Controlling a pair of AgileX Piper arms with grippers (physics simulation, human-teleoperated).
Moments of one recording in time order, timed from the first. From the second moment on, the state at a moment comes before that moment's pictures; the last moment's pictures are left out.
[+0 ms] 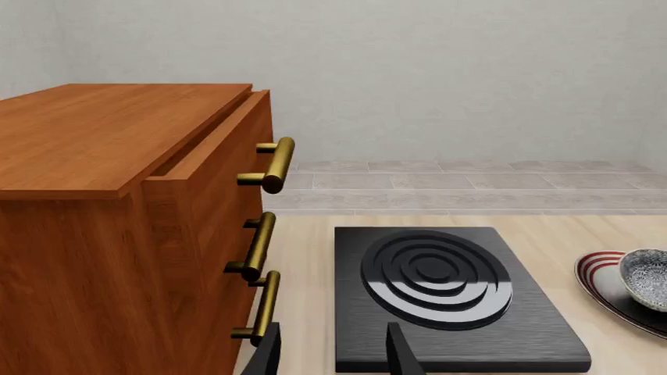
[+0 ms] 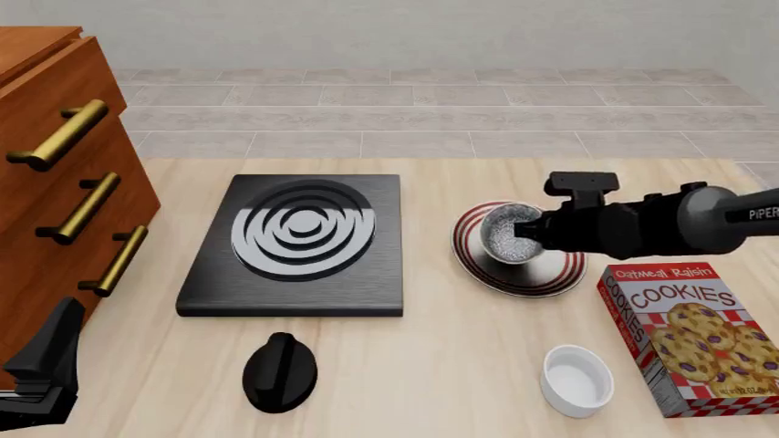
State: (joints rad) left arm 0.00 0.01 0.00 0.00 0.00; right arm 0.13 1.85 -0.92 -0.07 0.10
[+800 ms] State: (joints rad) left arm 0.00 0.01 0.00 0.00 0.00; right arm 0.11 1.84 -0.95 -0.05 0.05
